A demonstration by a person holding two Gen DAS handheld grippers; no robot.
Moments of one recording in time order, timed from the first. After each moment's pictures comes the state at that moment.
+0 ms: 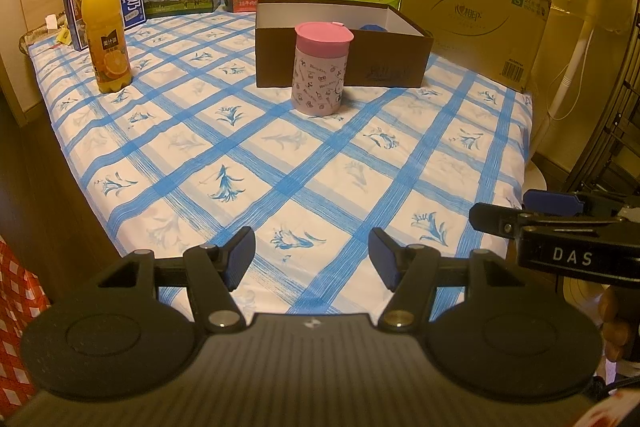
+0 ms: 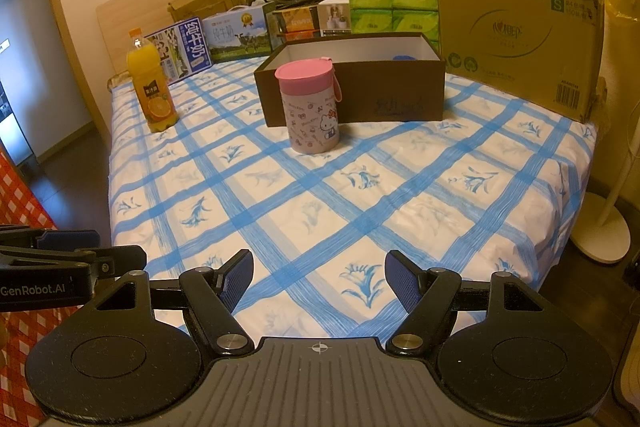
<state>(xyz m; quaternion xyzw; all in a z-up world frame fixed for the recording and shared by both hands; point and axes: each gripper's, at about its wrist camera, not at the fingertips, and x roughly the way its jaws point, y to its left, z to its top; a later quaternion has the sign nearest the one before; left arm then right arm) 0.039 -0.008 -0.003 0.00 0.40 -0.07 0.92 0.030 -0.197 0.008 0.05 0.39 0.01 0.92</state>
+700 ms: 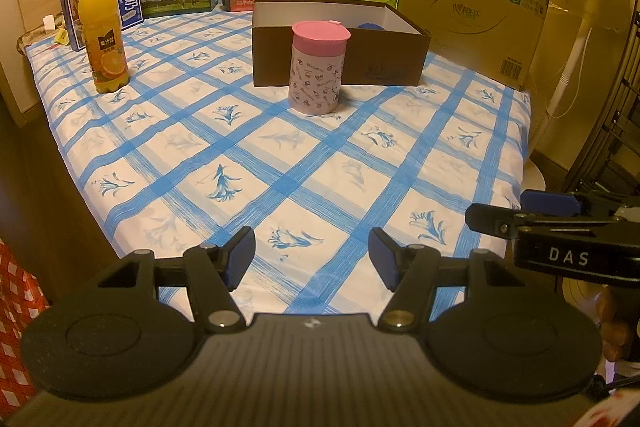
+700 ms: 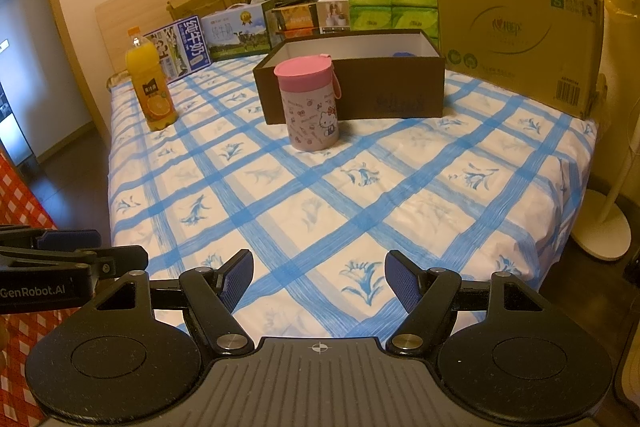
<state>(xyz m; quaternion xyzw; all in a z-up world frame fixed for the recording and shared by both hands) 0.041 -0.011 -0.003 0.00 0.40 -0.07 0.92 0.030 -0.198 0.006 0.05 0.40 0.01 0.92</state>
